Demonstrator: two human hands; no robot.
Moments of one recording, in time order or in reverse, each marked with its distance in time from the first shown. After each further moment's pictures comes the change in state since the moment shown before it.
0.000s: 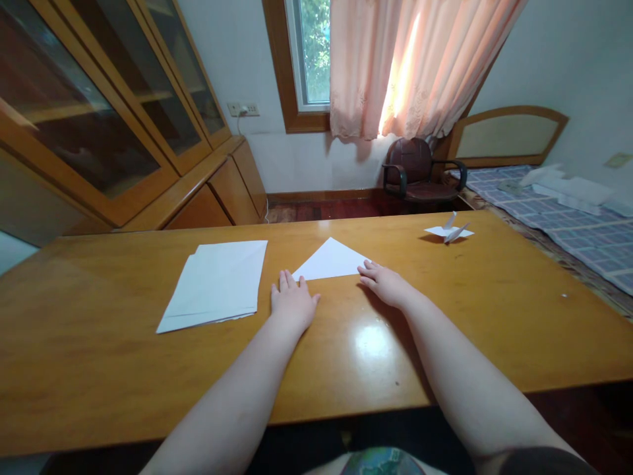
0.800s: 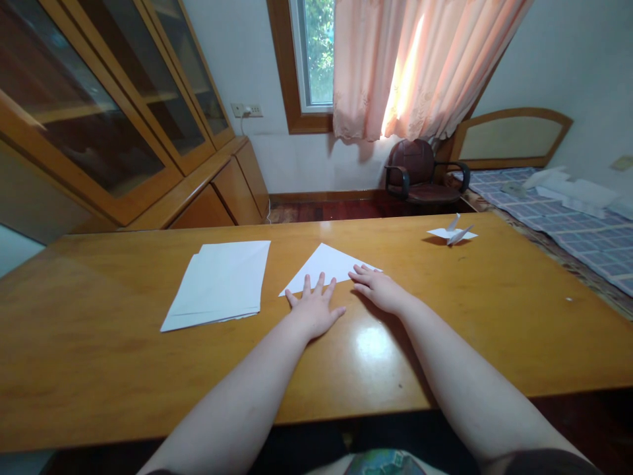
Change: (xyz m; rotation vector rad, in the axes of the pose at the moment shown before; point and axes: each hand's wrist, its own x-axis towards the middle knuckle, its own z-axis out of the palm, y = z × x) left_hand -0.005 0.017 0.012 -0.205 -0.123 0.316; right_hand 0.003 -0.011 0.013 0.039 -0.025 -0.150
